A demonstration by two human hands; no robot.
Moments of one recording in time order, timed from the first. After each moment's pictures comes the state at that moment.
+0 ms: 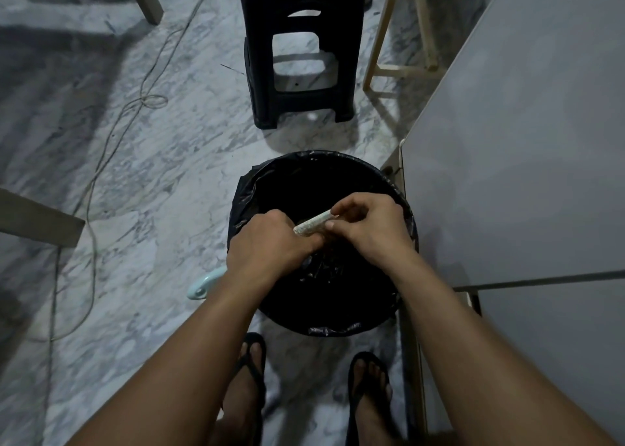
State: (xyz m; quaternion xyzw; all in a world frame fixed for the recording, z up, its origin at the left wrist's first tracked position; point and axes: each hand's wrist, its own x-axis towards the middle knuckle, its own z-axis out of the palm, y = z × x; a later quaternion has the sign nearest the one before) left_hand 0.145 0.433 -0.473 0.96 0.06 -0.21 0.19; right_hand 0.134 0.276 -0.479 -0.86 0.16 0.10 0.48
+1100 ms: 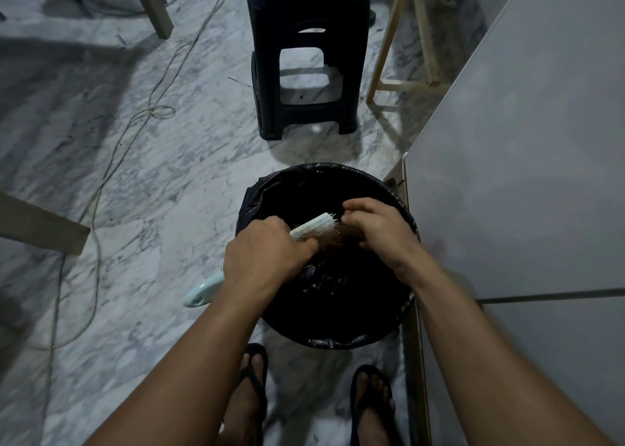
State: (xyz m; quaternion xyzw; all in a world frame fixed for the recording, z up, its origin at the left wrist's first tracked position) left_hand 0.147 0.441 -0.462 0.97 0.07 -0.18 0.16; right_hand 0.145 0.270 -0.472 -0.78 0.19 0.19 0.56
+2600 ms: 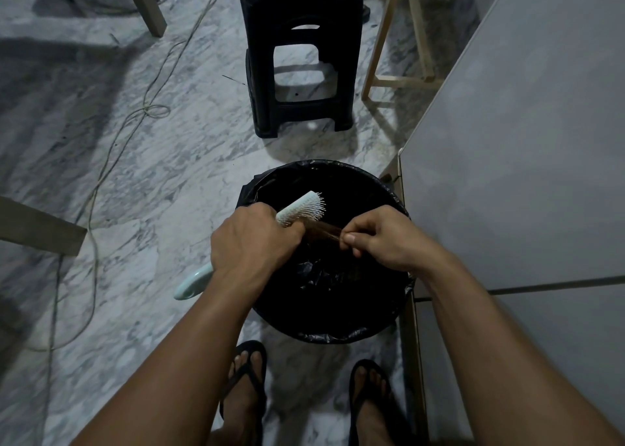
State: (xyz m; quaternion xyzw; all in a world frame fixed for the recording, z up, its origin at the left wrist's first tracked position) left_hand 0.152 0.444 -0.453 0.98 0.08 -0.12 0.16; right_hand 0.138 0.249 -0.462 -0.87 0.02 0.26 0.41
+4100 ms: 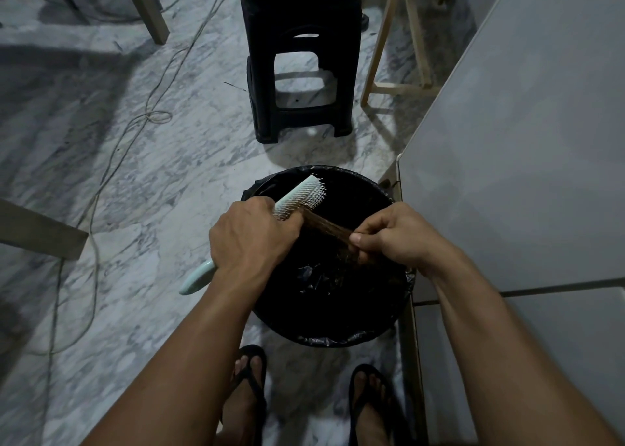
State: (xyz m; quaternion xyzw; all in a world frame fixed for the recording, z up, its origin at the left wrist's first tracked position) left_hand 0.155 0.442 -0.446 0.98 0.08 -0.04 0.19; right_hand 0.140 0.240 -0.448 -0.82 0.11 0.27 0.49
